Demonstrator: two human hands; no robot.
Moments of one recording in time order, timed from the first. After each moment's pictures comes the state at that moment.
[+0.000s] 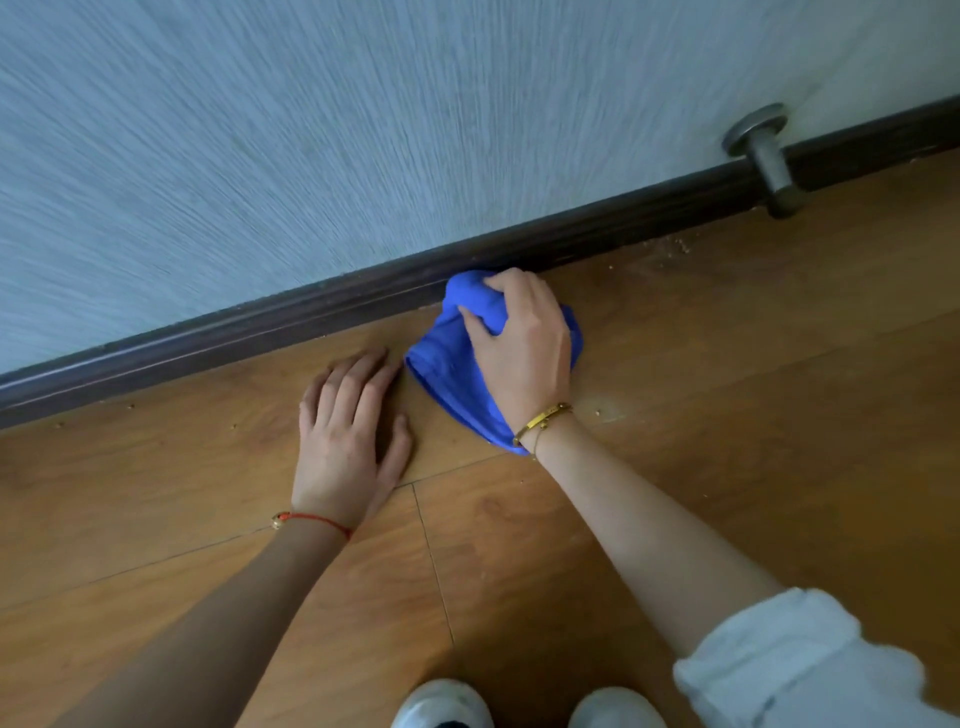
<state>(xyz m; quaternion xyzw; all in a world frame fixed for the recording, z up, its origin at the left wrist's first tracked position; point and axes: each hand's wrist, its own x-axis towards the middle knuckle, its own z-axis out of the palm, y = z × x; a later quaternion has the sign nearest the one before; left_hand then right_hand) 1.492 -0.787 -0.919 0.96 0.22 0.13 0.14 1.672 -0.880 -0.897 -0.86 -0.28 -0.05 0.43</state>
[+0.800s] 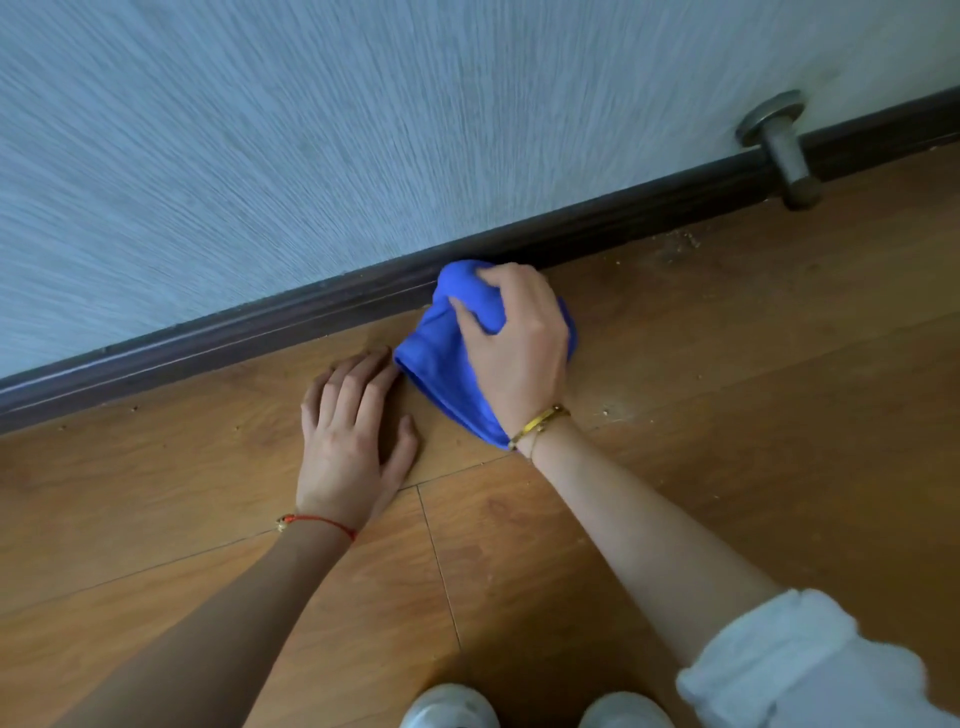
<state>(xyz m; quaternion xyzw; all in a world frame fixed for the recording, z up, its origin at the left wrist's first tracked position) 1.493 -0.787 -0.919 0.95 0.23 0.13 0.16 1.665 -0.873 -0.893 -0.83 -0.28 -0.07 0.48</state>
